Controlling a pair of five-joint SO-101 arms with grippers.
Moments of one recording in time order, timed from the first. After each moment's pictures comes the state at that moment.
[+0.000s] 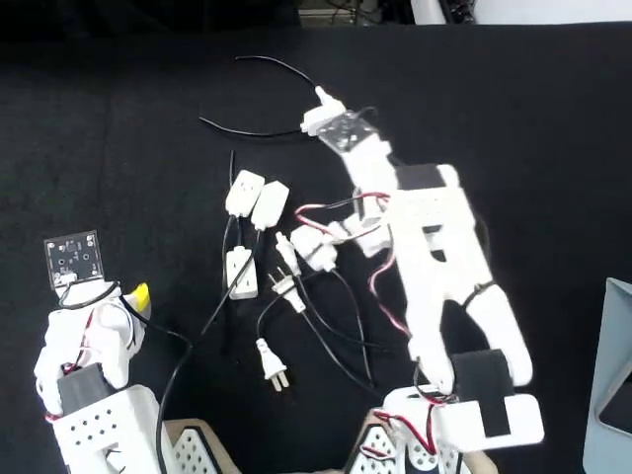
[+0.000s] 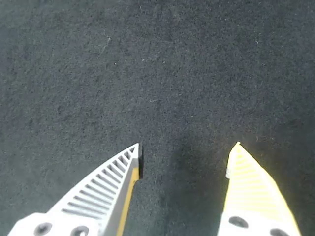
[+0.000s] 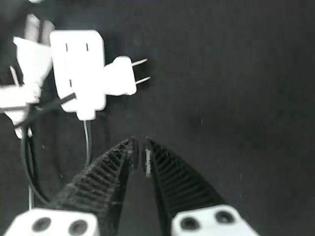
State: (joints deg) left arm -30.2 -92.4 90.3 56.7 -13.1; right arm -6.6 -7.2 24.7 69.4 27.6
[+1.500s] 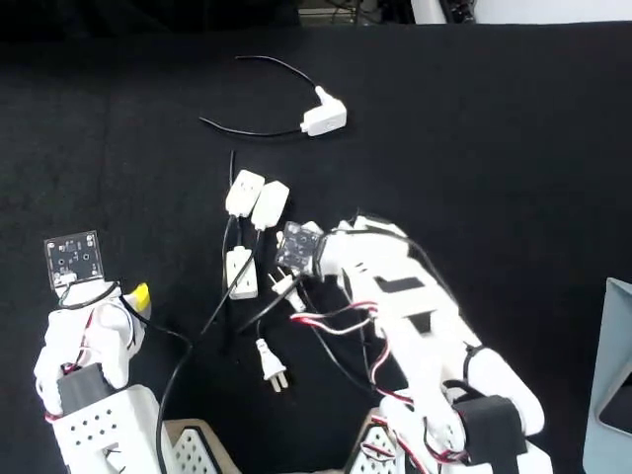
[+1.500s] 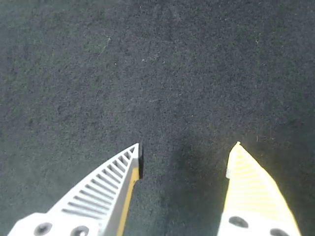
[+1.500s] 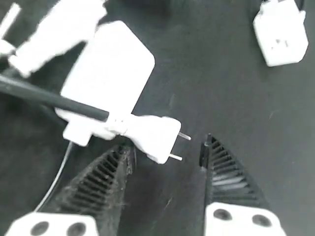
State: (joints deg) left arm -30.2 -92.4 90.3 56.7 -13.1; right arm -12.7 -20.5 73.3 3.0 64.9
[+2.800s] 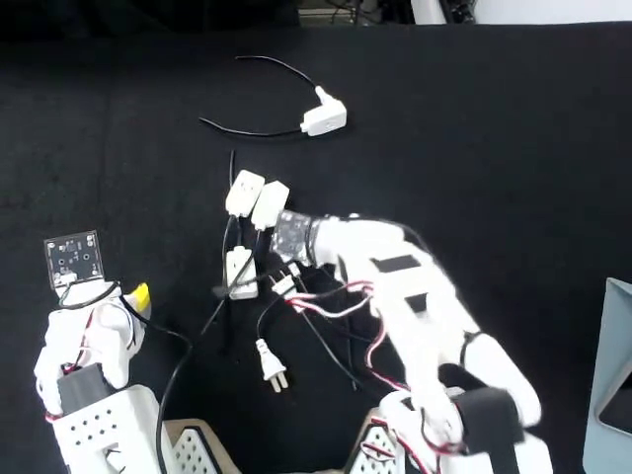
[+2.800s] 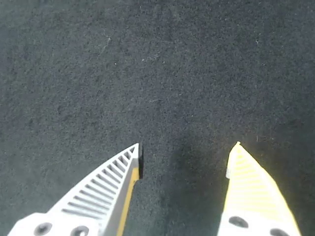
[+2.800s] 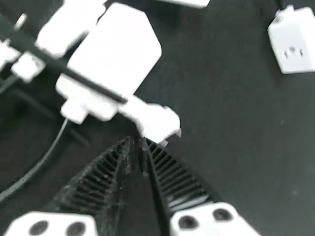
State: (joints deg) left arm -30.2 -92.4 90.3 56.7 -13.1; right arm -12.6 -20.2 60.3 24.7 64.8
